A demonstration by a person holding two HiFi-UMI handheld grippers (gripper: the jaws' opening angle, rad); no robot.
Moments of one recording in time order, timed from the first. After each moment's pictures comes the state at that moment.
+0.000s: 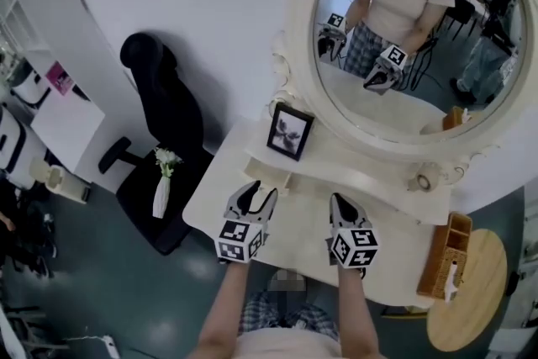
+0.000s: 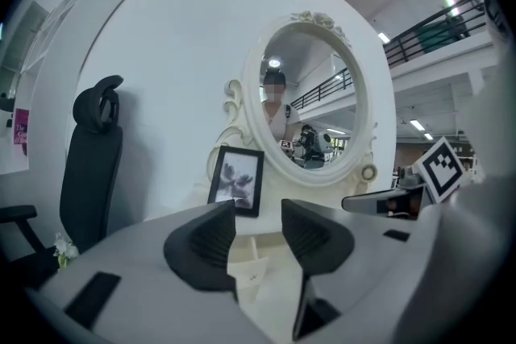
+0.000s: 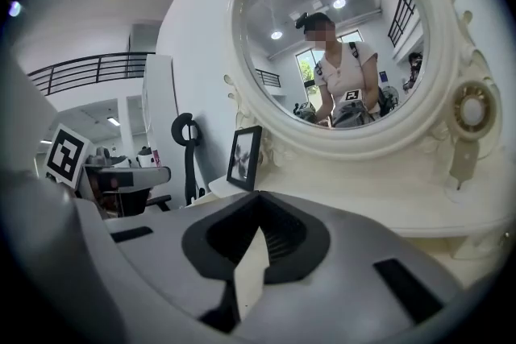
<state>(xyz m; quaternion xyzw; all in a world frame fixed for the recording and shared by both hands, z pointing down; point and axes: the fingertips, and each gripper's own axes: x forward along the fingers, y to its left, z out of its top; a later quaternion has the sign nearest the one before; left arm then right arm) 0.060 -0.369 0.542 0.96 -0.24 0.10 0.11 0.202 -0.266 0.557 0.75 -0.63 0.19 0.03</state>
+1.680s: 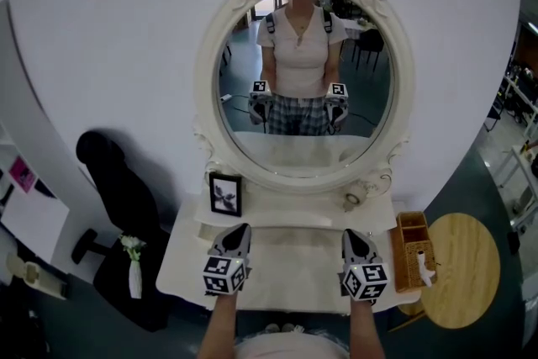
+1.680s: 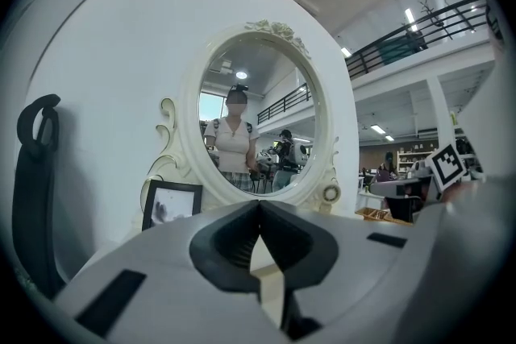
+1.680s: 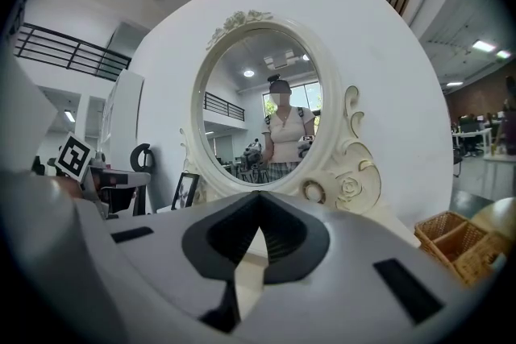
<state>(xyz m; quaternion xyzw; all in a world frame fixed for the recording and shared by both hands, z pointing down) 0.141 -0.309 0.470 0.99 -0.13 0.05 0.06 0.298 -0.092 0.463 0.86 -0.50 0.08 0.00</state>
